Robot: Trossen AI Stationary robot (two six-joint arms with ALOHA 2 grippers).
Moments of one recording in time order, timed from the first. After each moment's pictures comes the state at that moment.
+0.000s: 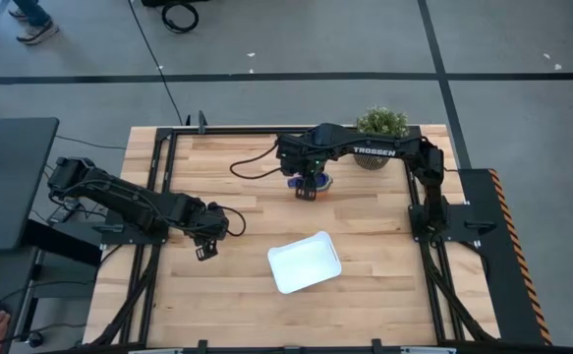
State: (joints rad) left arm -0.25 1.28 0.80 -0.96 -0.08 -0.62; right arm -0.22 1.98 1.89 -1.25 0.02 -0.02
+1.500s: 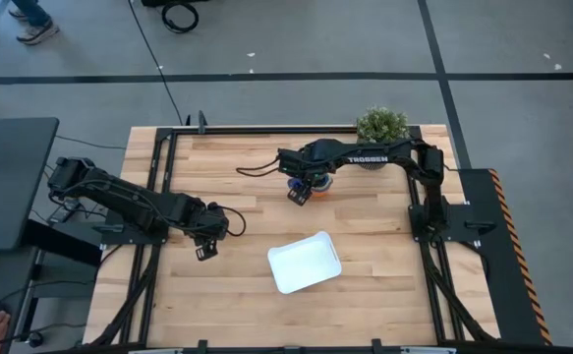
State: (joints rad) left arm -0.25 1.28 0.80 -0.96 -0.08 -0.61; right arm -0.21 1.98 1.65 -1.05 0.11 0.43
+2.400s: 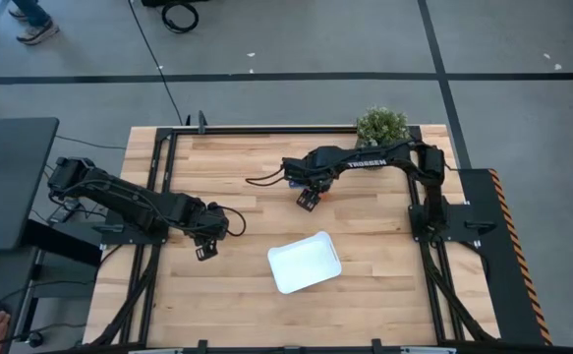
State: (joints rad) left arm -0.25 1.28 0.80 -0.96 -0.08 -0.62; right arm -0.21 1.98 1.51 -1.04 0.11 0.42
